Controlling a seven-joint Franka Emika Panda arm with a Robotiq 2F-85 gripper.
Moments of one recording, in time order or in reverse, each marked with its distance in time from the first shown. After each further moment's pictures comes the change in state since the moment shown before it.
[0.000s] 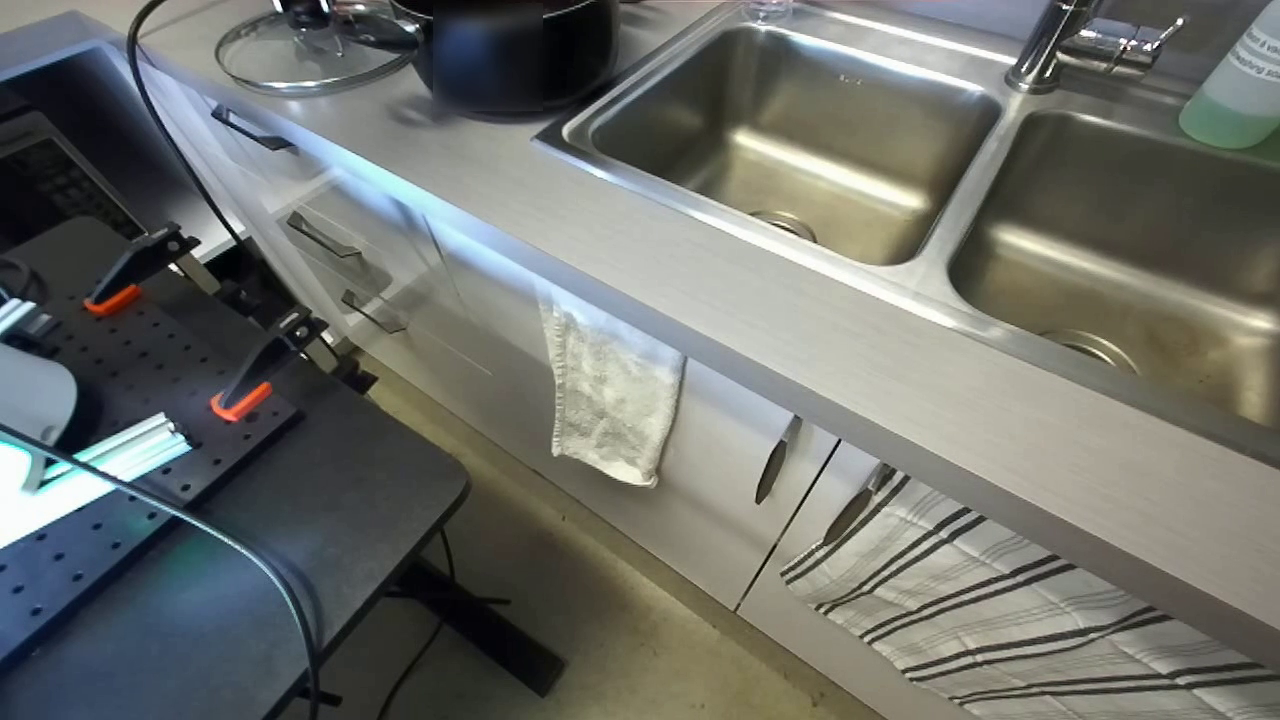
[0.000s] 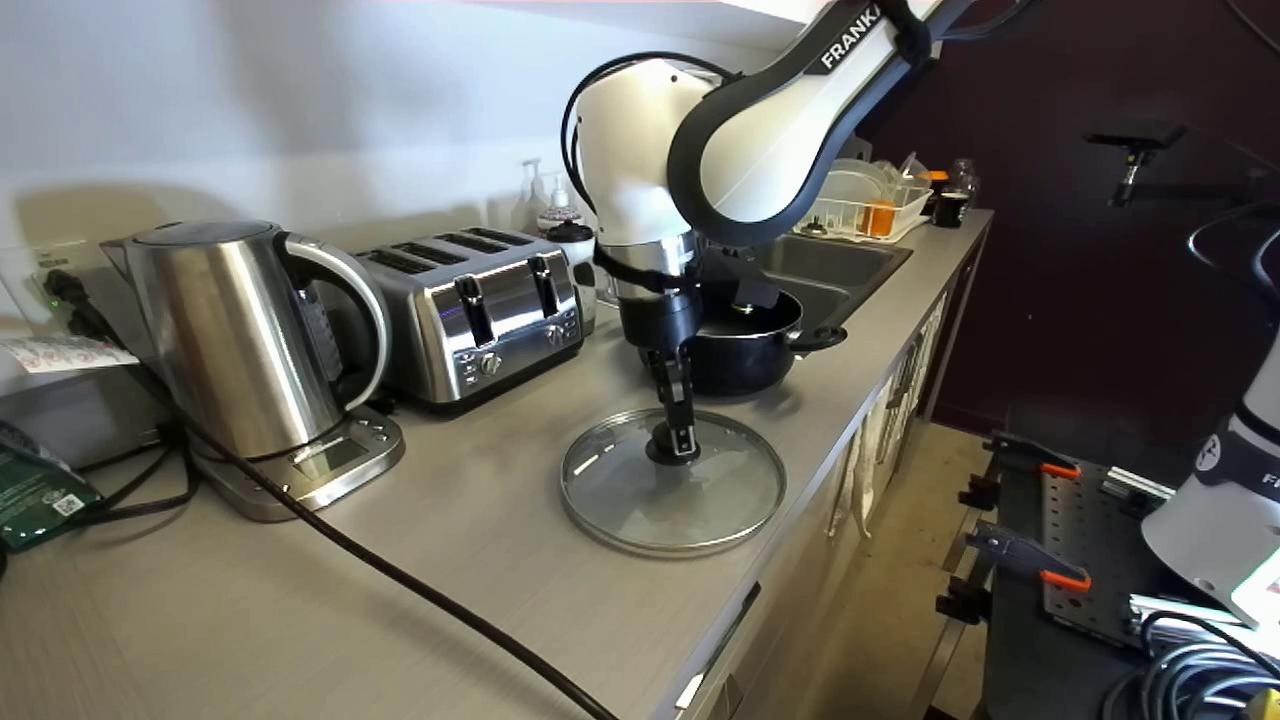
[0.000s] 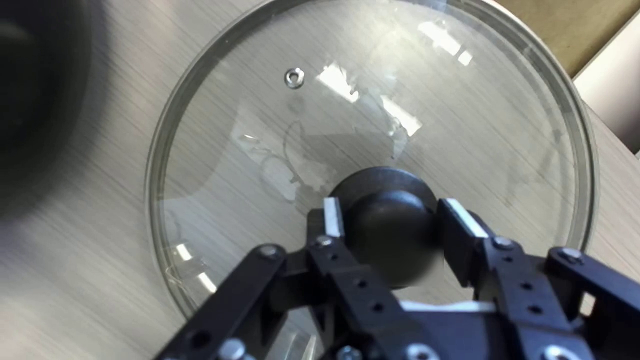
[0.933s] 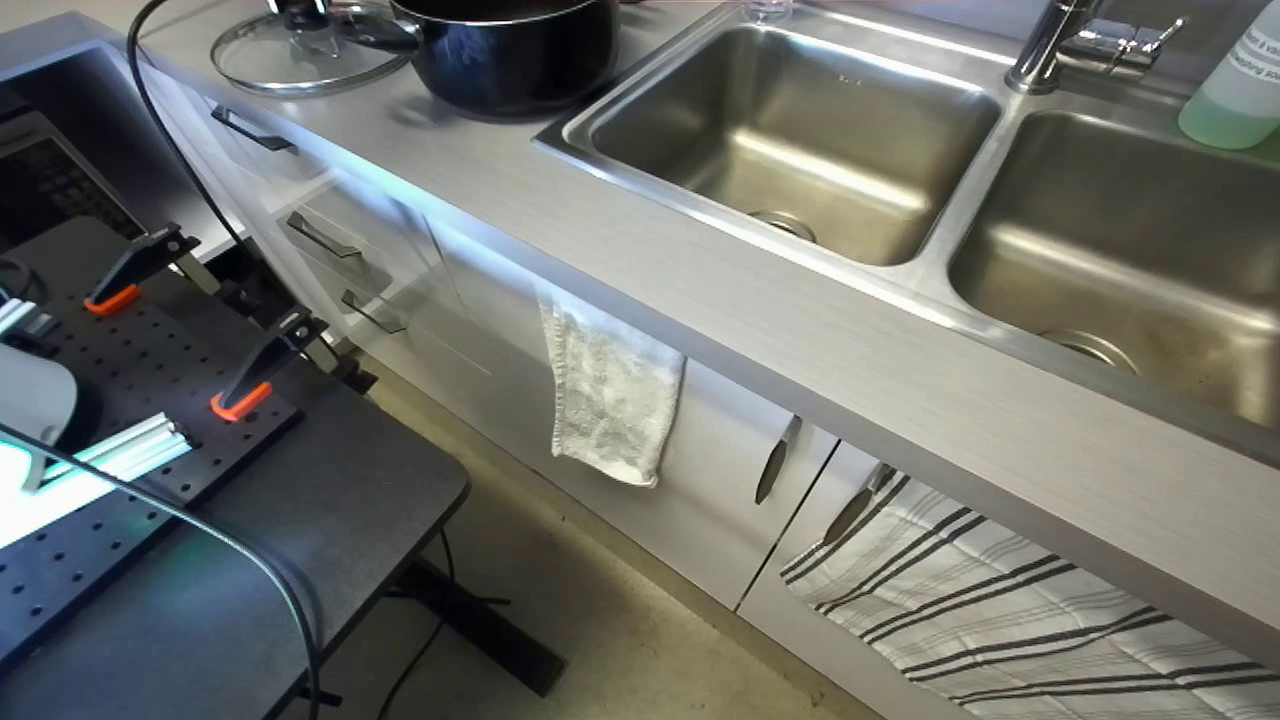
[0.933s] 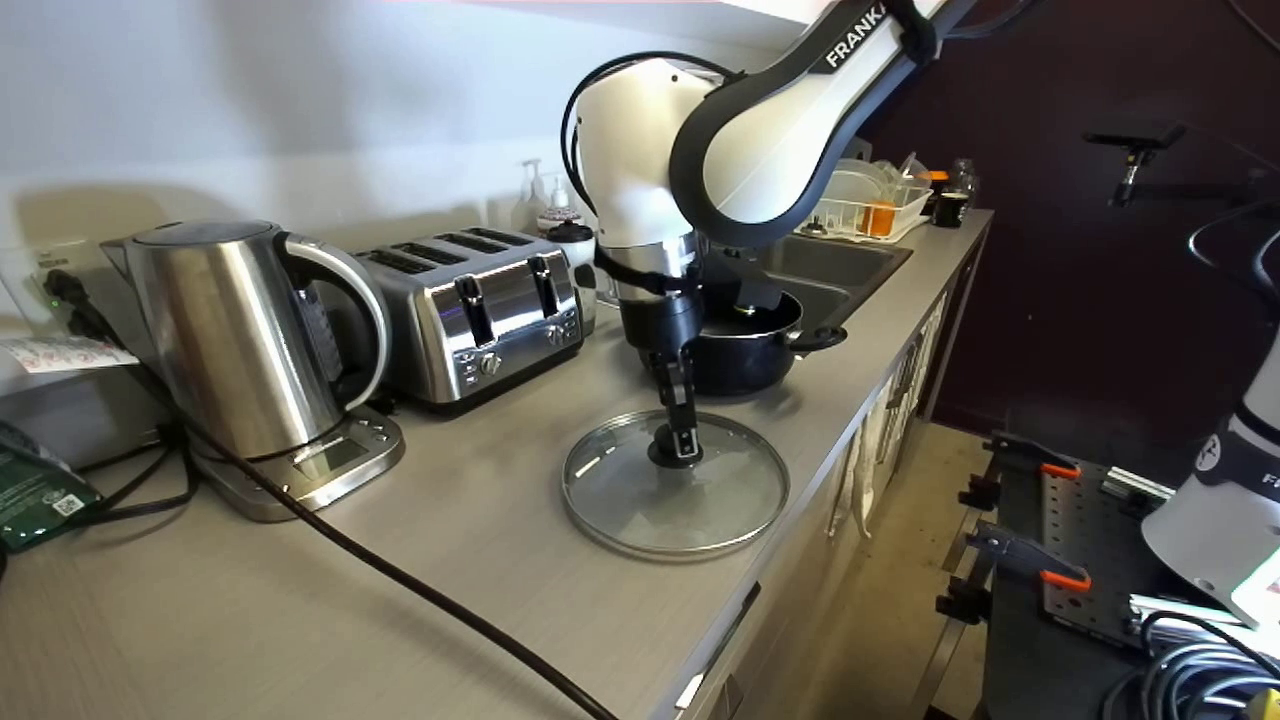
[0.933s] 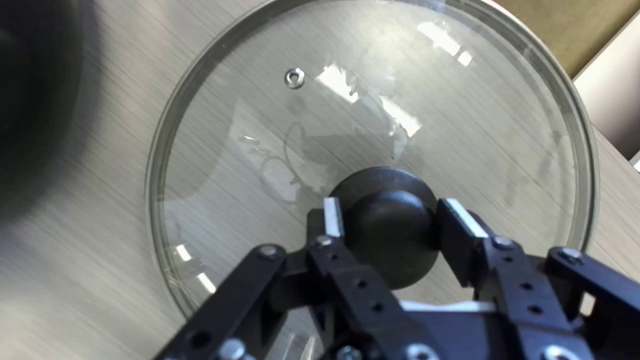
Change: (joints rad) arm 0.008 -0.004 0.000 -0.005 0.000 -0.005 0.009
